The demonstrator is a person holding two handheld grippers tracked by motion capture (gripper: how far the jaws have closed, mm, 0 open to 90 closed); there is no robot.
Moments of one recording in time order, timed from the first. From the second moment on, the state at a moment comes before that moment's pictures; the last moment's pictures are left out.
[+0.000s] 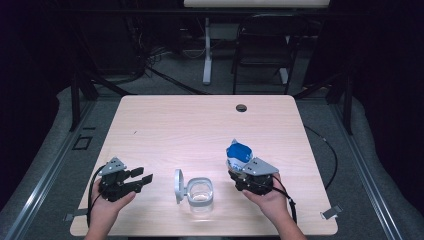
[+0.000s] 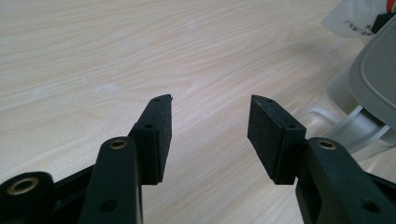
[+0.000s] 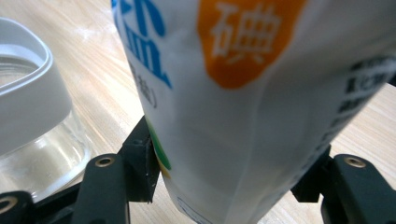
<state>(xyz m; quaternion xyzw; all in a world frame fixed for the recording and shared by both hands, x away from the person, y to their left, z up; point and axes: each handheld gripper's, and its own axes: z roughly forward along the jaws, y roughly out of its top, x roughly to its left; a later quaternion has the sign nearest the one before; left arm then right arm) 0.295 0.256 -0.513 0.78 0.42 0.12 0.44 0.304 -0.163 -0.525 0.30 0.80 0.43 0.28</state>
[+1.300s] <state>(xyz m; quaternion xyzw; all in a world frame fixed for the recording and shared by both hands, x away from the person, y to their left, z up) 0.296 0.267 -0.514 0.76 0.45 0.13 0.45 0.292 -0.150 -0.531 0.23 0.84 0.37 0.32</state>
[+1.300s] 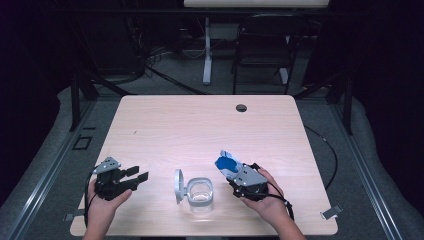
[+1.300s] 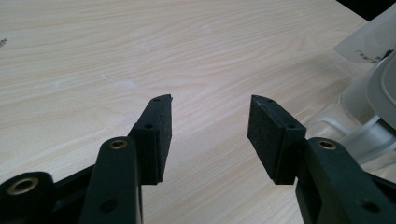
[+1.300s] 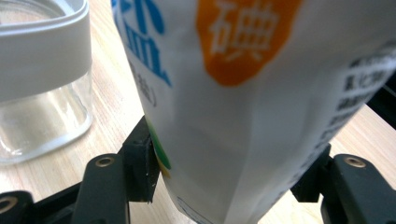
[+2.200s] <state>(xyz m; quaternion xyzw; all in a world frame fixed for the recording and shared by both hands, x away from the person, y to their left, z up) 0.296 0.270 -0.511 0.75 0.46 0.13 0.45 0.289 -0.144 -0.513 0.17 0.86 0.34 0.35</state>
